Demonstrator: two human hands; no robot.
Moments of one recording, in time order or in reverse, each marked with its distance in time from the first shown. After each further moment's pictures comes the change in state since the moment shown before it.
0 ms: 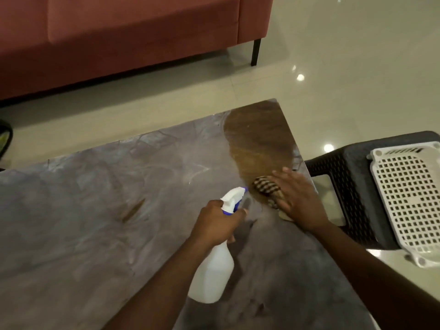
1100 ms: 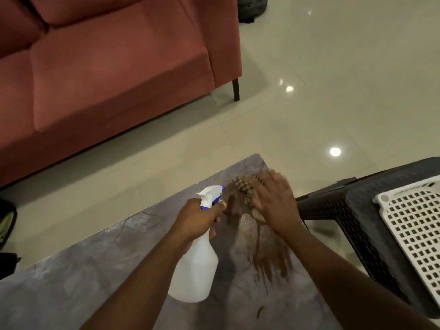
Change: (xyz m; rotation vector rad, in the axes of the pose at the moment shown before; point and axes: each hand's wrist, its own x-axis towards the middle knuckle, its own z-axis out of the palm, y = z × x) left_hand 0.122 0.120 -0.069 0.100 0.085 -0.092; right_hand 0.140 0.045 0.015 -0.001 0.016 0.347
